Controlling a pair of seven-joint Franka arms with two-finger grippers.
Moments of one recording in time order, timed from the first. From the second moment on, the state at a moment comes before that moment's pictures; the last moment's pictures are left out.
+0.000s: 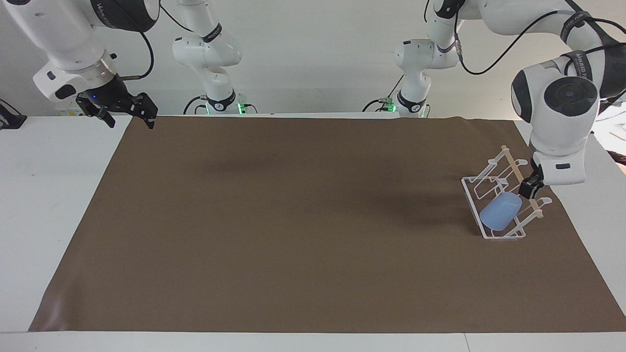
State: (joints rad) left arm -0.04 0.24 -0.01 -1.48 0.26 1.69 -0.39; right arm -0.02 -0.02 -0.07 -1.57 -0.06 1.43 -0.08
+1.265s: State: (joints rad) left arm -0.10 0.04 -0.03 -1.59 -0.05 1.52 -0.11; right arm -0.02 -0.02 -0.07 -1.57 -0.06 1.43 -0.08
